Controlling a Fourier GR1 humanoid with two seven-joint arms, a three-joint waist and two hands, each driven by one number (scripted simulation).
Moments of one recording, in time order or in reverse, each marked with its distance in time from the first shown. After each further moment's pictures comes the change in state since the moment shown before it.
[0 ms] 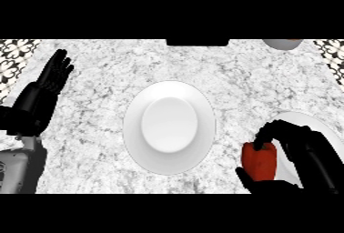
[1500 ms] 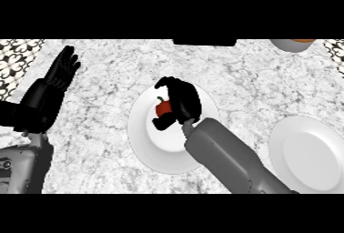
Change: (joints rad) left arm -0.031 -0.034 -0.008 -0.009 -0.031 -0.015 0.020; right arm -0.788 0.358 0.346 1.191 -0.207 -0.495 0.166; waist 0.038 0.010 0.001
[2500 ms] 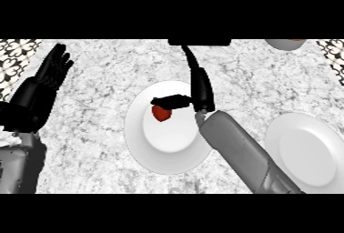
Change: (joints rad) left arm -0.001 0.016 0.035 -0.009 0.013 -0.014 0.017; right arm 0.012 -0.034 -0.144 0.027 -0.537 -0.243 -0.453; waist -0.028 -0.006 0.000
